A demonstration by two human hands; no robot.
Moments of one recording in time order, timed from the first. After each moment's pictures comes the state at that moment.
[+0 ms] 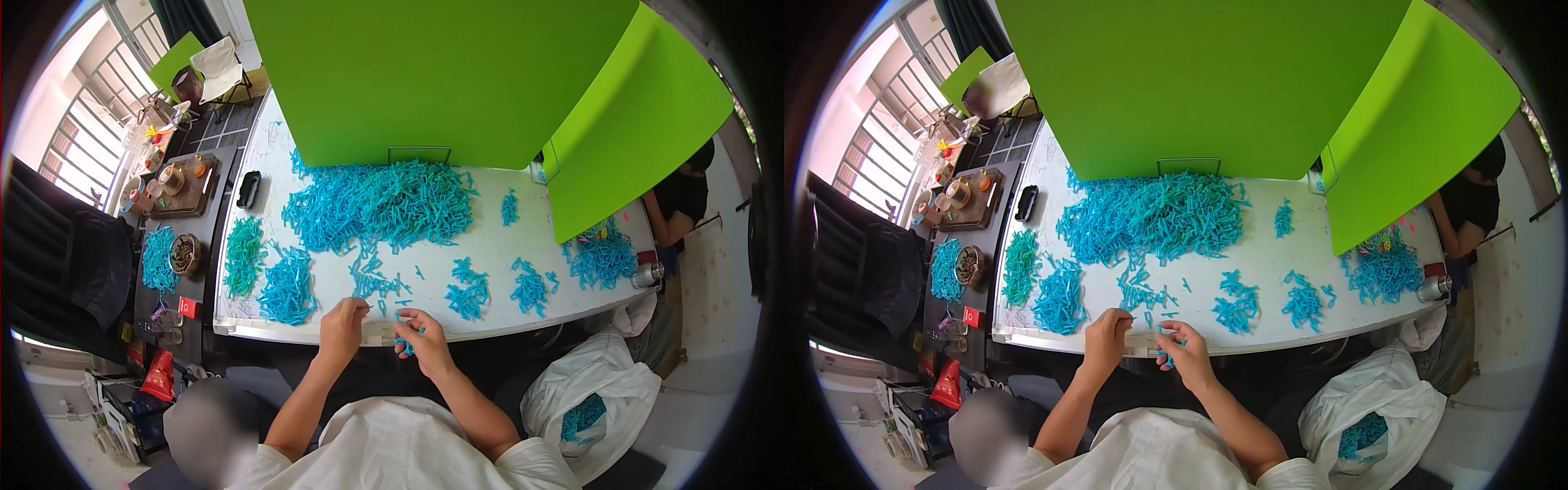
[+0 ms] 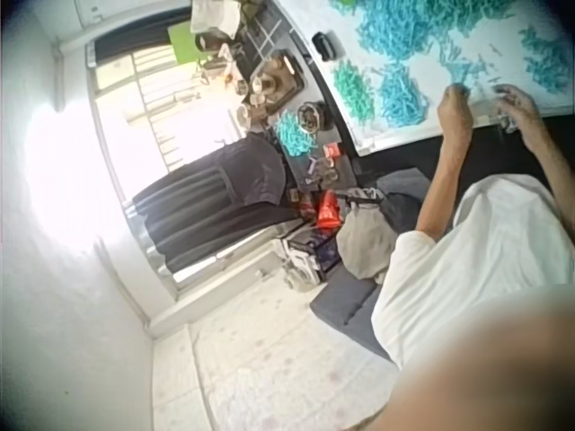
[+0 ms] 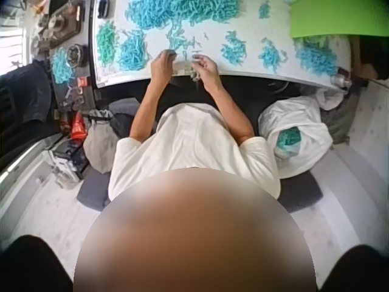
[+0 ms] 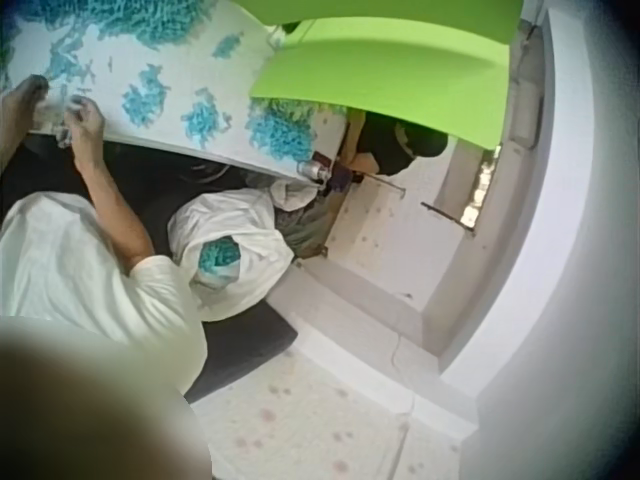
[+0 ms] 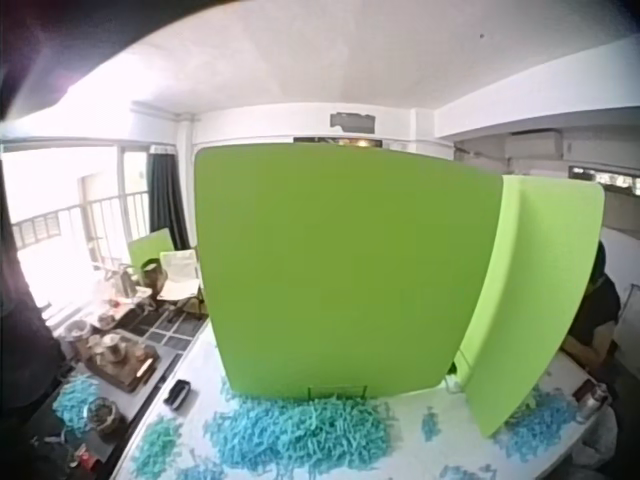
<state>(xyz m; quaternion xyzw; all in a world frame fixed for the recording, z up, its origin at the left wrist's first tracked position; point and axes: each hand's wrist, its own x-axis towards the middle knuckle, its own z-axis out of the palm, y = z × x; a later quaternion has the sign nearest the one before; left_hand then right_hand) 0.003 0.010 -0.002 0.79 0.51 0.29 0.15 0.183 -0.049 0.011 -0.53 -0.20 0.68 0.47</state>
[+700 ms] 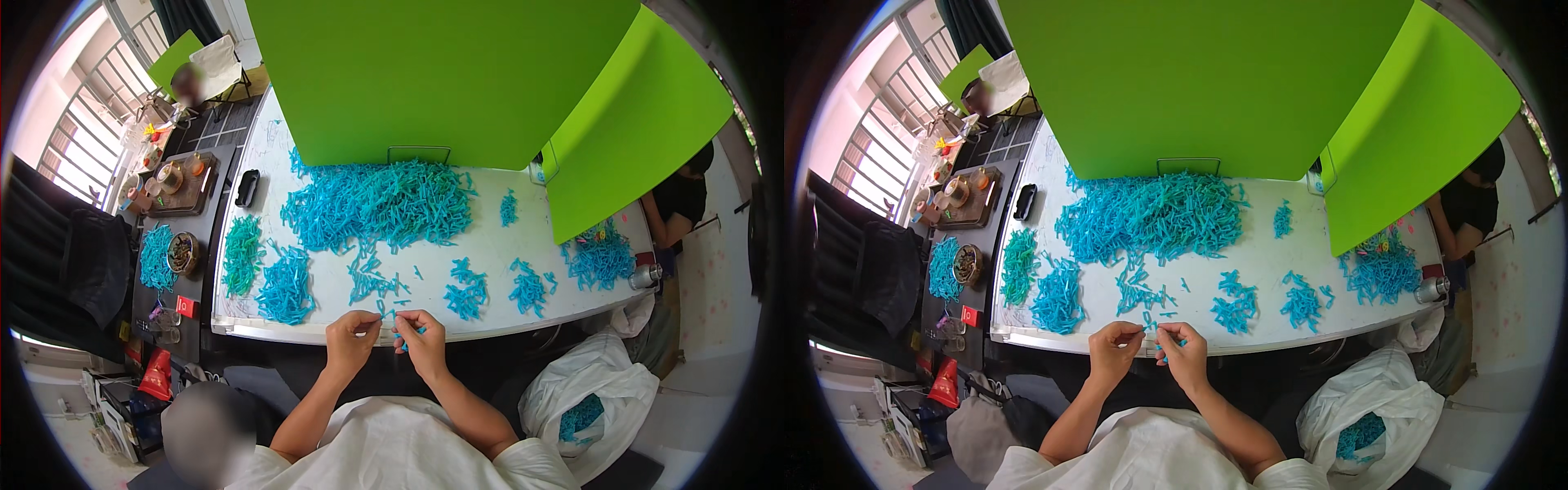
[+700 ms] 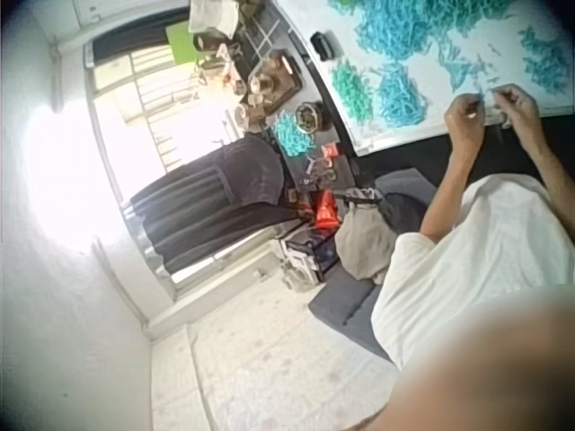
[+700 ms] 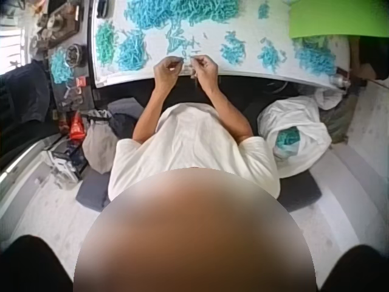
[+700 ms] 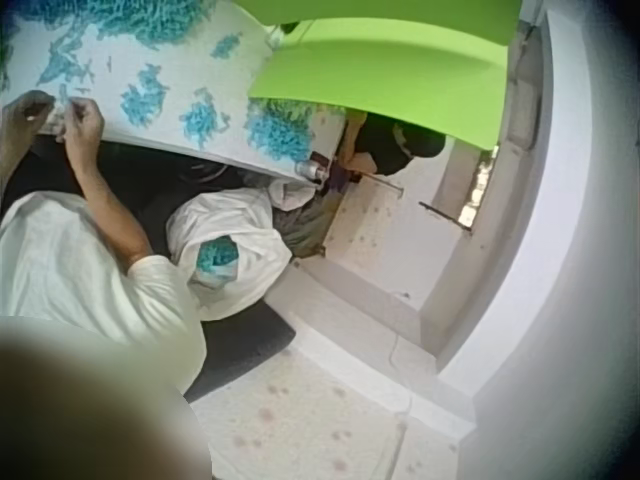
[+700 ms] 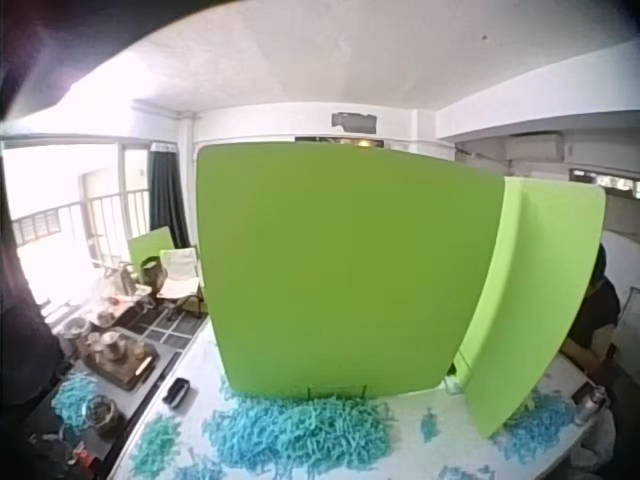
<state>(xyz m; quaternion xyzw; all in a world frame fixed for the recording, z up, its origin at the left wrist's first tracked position) 0.020 -0.015 0.009 0.59 0.54 0.41 0.43 0.172 -0.048 0.010 -0.57 -0.25 0.58 0.52</state>
